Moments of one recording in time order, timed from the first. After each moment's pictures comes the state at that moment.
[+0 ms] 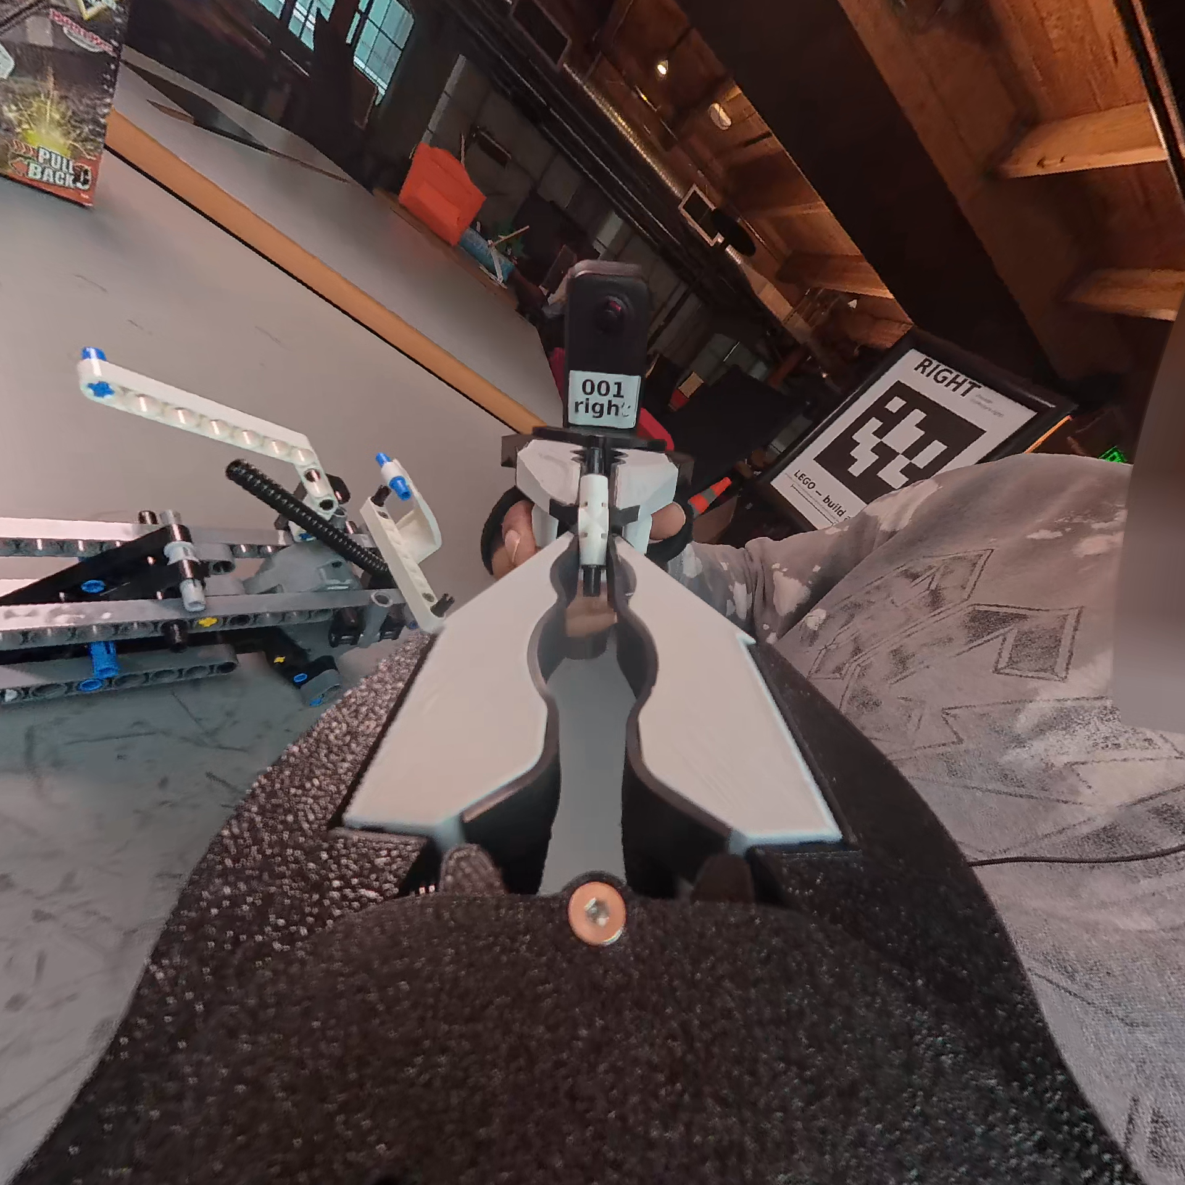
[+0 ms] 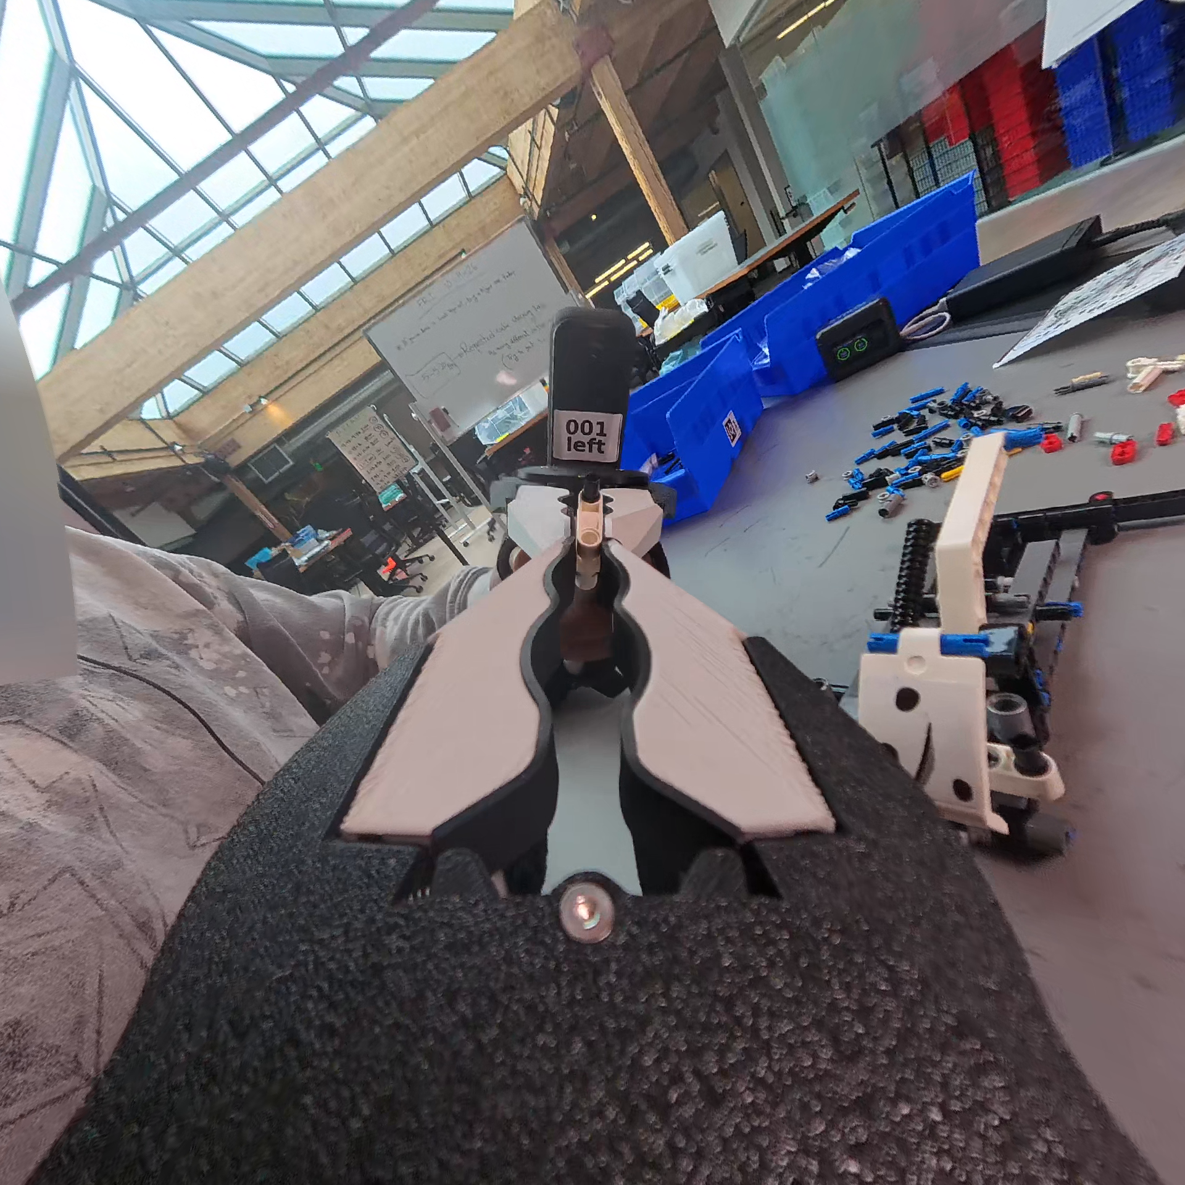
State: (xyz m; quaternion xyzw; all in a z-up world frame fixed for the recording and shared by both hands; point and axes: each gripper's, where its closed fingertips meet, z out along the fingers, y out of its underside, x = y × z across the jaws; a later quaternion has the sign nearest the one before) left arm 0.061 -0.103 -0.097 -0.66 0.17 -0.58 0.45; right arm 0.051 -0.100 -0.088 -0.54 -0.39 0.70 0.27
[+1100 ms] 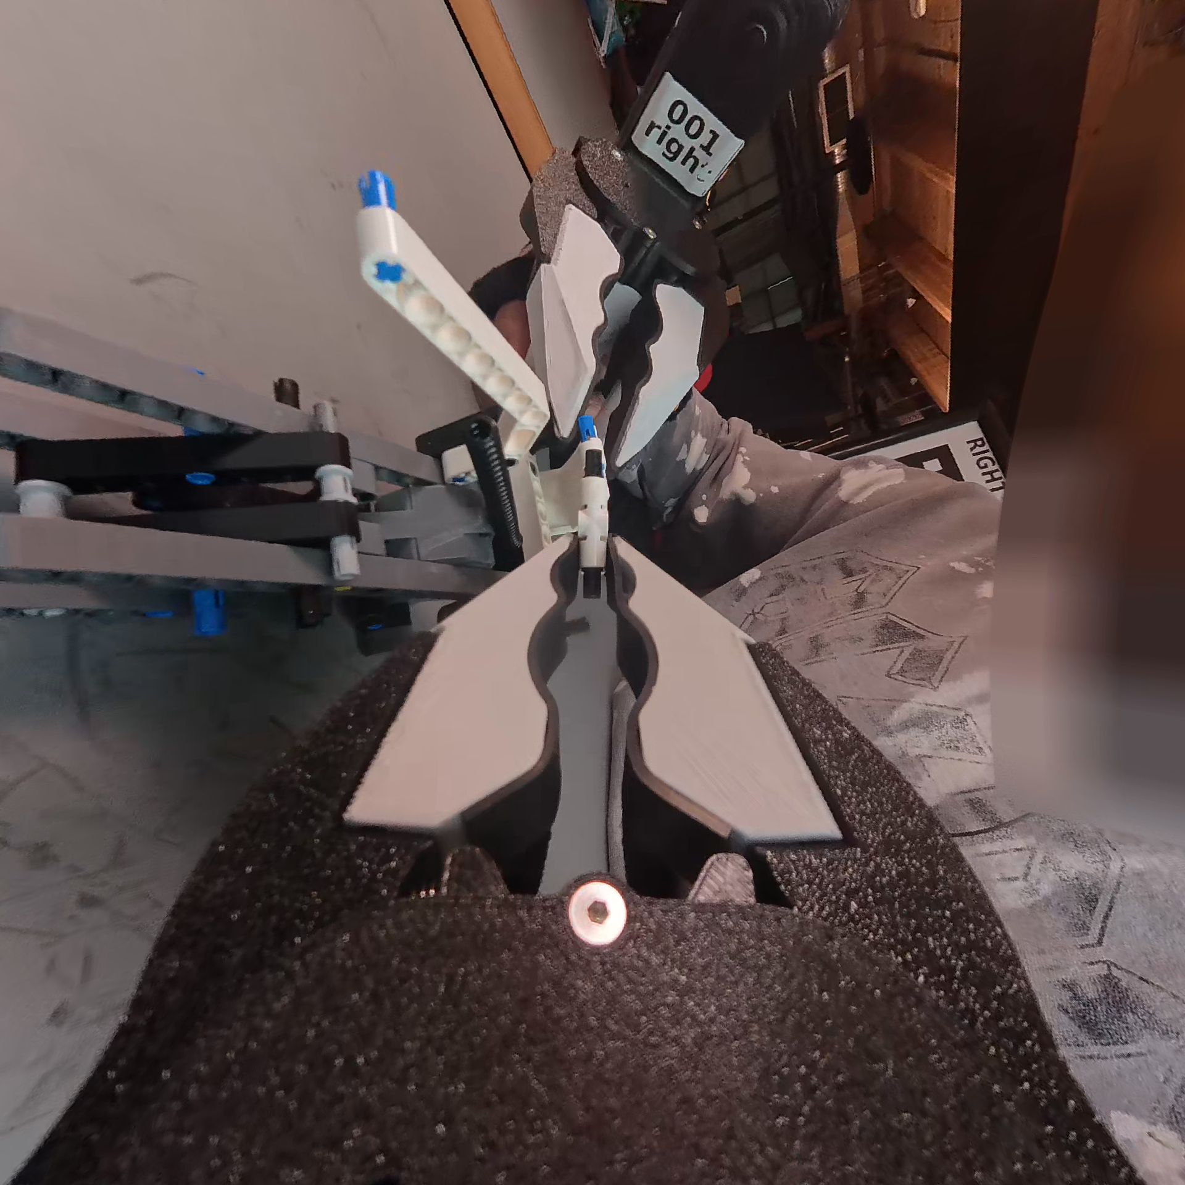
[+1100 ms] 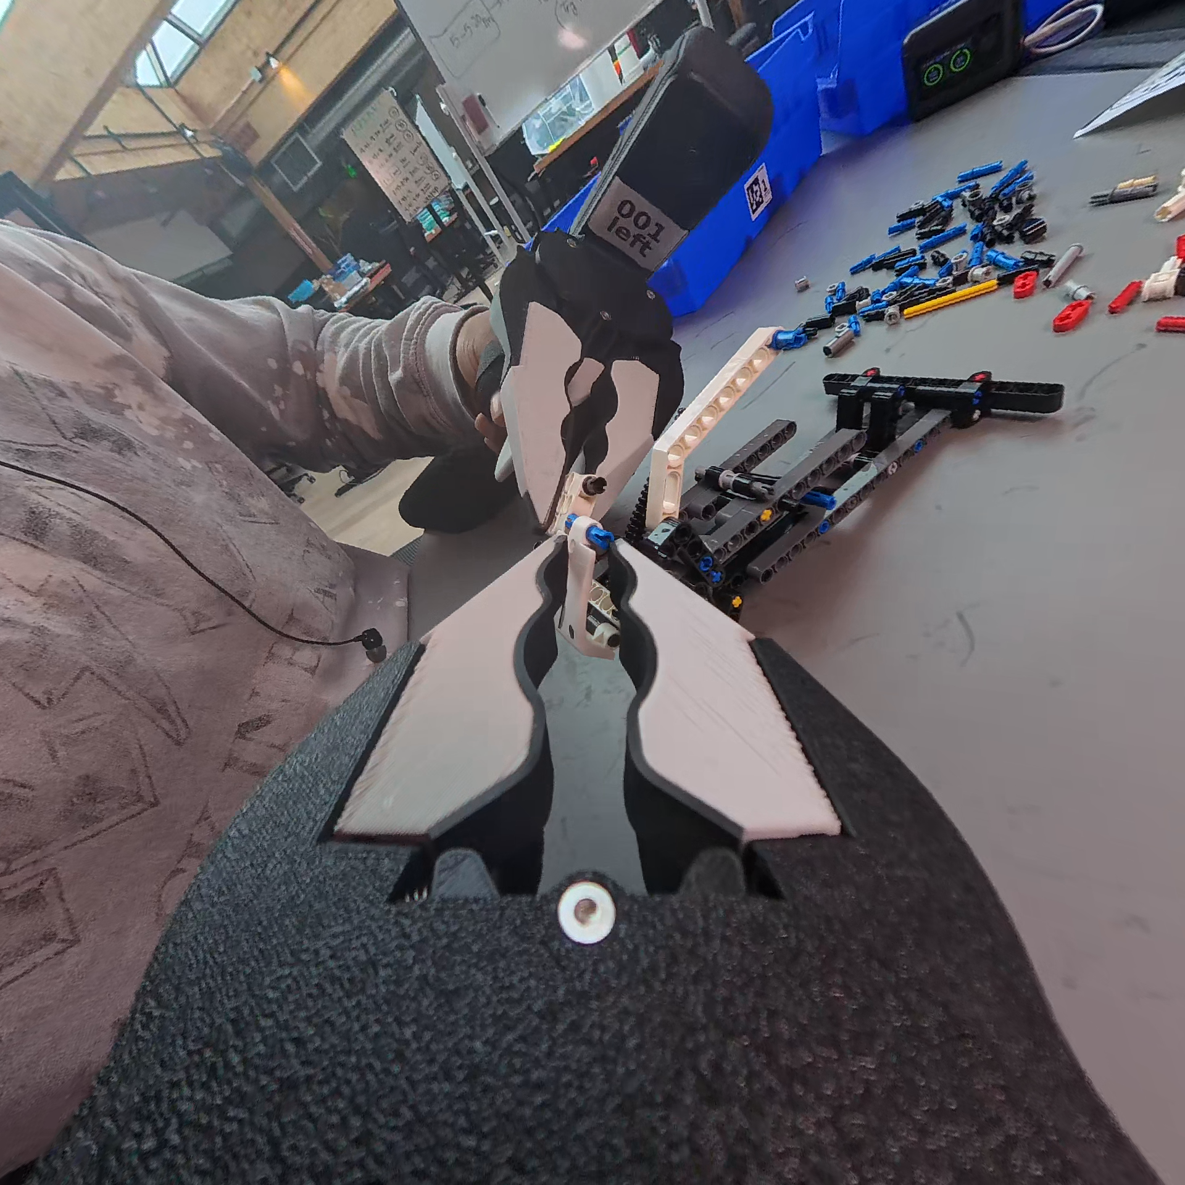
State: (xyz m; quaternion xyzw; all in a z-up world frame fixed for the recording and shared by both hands) left arm 0.073 -0.056 -0.146 -0.76 0.06 -0.61 0.23; right arm 0.074 -0.035 -0.140 -0.53 -0.56 0.63 0.13
